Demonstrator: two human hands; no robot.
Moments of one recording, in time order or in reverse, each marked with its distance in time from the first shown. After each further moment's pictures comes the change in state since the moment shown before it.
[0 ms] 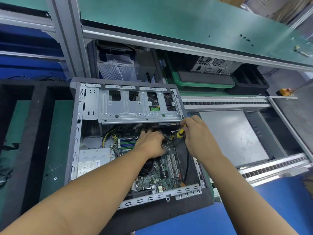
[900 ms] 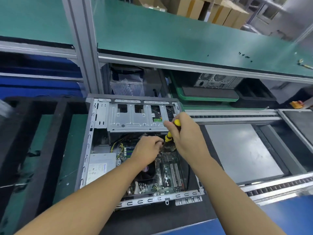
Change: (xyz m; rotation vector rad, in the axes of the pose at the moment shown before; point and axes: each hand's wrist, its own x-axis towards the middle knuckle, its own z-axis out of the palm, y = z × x) left_hand -0.046 0.005 -0.042 -0.421 0.333 -0.106; right_hand -0.005 -0.040 -0.021 0.419 0.199 -0.124
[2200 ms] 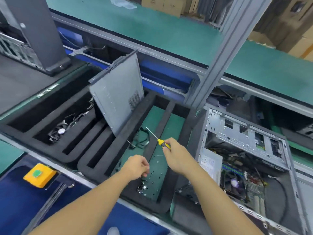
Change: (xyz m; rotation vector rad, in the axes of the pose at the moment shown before) left_hand -0.280 -0.214 -0.157 -0.356 0.147 -0.733; right_hand -0.088 -0.224 0.203 -0.016 -0.832 -0.115
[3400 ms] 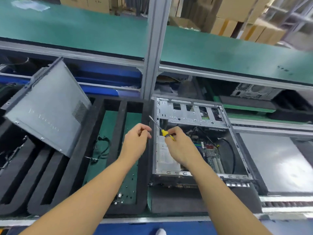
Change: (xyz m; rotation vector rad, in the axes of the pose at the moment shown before) left_hand -0.013 0.162 0.046 -0.281 0.117 0.491; right_hand -0.068 0.073 -0.062 0.249 0.453 0.267
